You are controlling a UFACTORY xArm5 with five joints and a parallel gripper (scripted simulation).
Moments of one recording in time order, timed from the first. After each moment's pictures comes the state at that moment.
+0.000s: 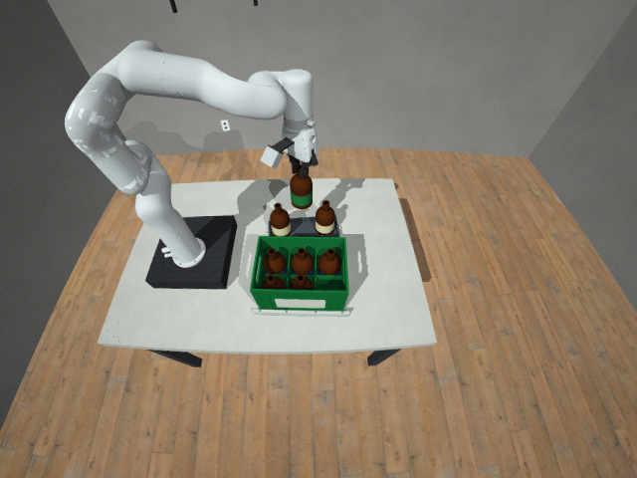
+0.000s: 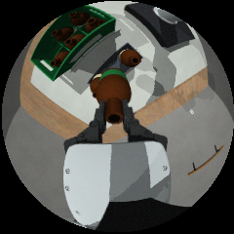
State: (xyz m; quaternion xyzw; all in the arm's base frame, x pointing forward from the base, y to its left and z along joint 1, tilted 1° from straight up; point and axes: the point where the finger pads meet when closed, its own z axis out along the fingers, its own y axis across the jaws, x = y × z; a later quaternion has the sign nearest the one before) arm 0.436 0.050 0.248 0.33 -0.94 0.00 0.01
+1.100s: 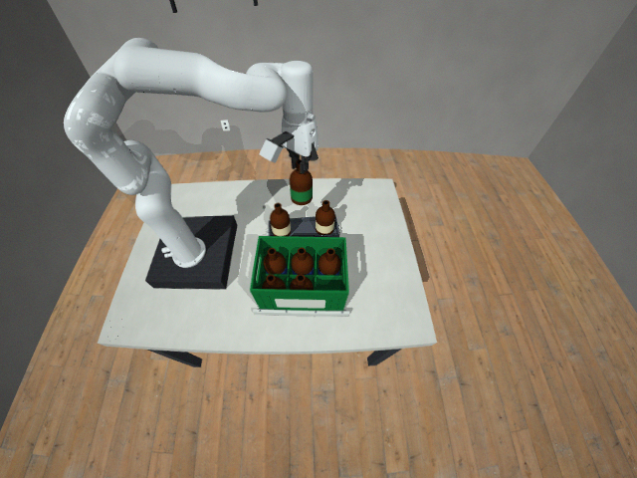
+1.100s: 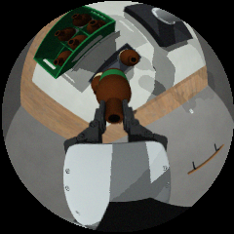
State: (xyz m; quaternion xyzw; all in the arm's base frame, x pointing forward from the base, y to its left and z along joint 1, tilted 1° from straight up) arm 0.437 0.050 0.268 0.33 -0.94 0.00 0.01
